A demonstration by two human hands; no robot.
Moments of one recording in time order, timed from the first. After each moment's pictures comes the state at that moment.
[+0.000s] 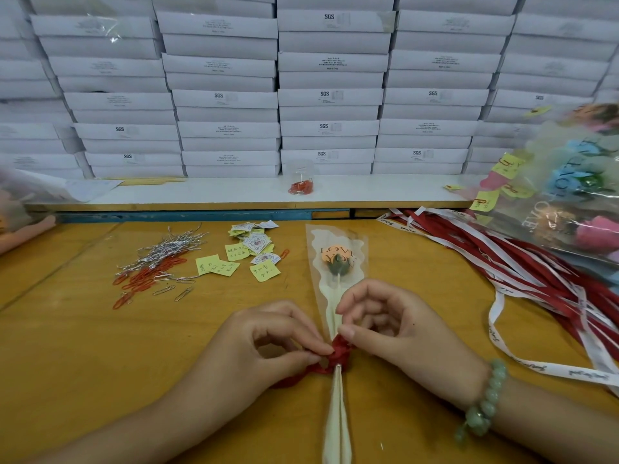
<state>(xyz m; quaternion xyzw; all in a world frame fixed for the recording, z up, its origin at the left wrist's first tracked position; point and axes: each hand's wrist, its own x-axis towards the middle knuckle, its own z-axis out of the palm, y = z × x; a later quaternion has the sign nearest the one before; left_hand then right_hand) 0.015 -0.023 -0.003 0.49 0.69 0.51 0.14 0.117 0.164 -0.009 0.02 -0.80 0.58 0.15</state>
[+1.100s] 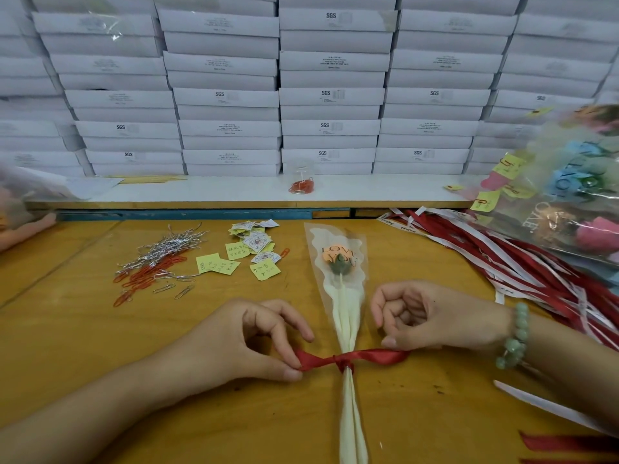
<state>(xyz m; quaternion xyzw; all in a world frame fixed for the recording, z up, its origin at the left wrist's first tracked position) -0.018 -0.029 -0.002 0.49 0.69 0.44 0.30 0.109 0.225 0.006 0.05 -0.82 0.56 -0.12</state>
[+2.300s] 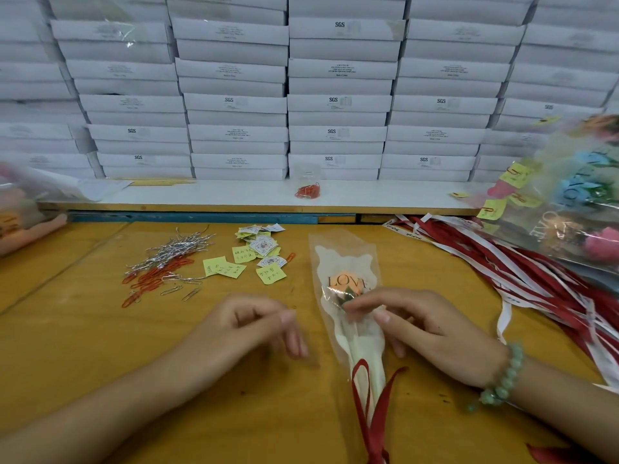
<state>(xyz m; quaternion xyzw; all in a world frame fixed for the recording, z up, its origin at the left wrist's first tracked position) -0.010 -0.033 0.002 0.47 0.67 0.53 0.21 0.118 0.202 -0.007 0.07 -0.91 0.39 0.12</state>
